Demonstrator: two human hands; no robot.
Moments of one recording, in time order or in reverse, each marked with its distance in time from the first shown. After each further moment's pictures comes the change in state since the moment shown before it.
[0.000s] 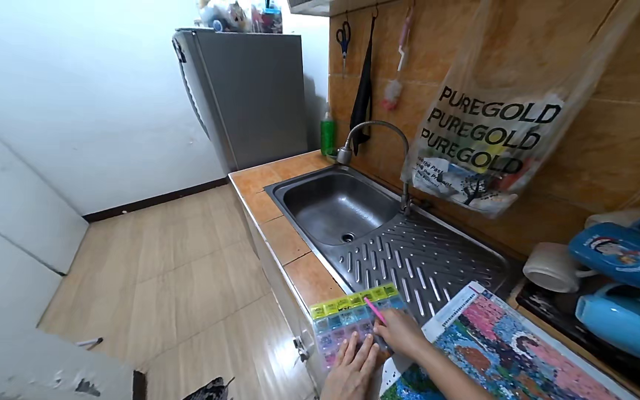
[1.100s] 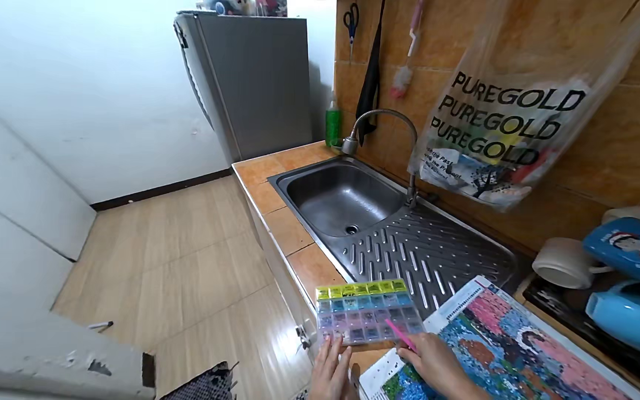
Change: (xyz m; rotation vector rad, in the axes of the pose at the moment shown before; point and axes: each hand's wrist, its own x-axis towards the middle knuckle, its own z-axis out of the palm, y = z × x) left_hand -0.047 -0.004 0.003 -0.188 0.395 -0.112; right_hand -0.047 0.039 0.024 -0.032 0.050 -0.028
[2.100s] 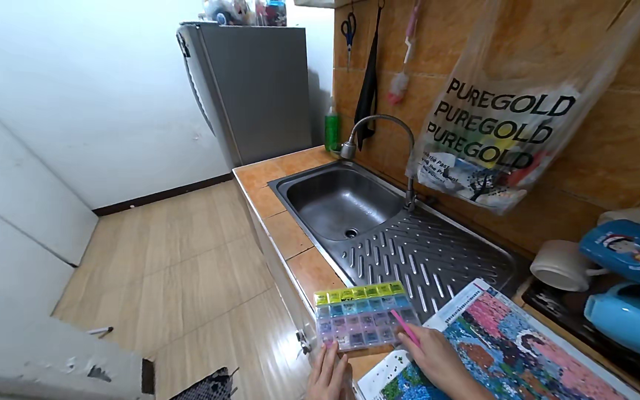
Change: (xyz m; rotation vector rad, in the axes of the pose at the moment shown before) left_hand -0.004 -0.003 -0.003 0.058 -0.084 -0.064; right_hand -0.001 0.004 -0.004 0.138 0.184 -0.070
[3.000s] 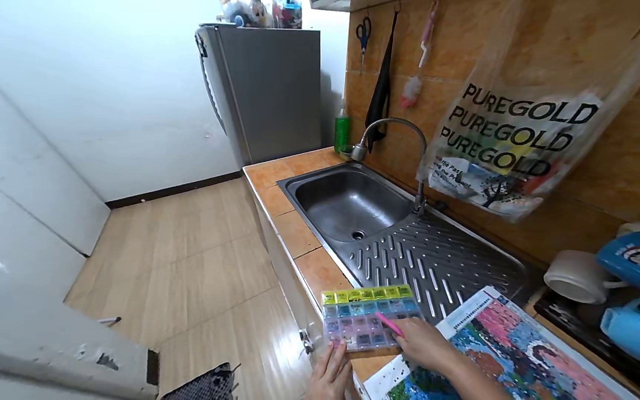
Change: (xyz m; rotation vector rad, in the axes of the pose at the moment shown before) left_hand 0.003 -0.007 -0.003 0.075 0.014 0.072; right_hand 0.036 -0.032 -0.010 -0.325 -0.321 -0.017
